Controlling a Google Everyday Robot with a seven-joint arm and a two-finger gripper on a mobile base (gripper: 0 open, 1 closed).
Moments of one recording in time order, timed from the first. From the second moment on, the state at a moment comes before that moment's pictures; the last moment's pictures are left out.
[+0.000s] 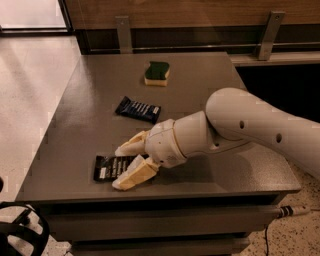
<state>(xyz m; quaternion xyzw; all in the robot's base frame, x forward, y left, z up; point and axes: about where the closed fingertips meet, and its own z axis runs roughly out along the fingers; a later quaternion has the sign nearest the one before) 0.438 0.078 0.813 -0.63 0.60 0.32 0.38</state>
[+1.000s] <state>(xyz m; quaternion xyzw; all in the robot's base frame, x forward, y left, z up) 0.437 0.080 0.815 -0.63 0.59 0.32 0.38</state>
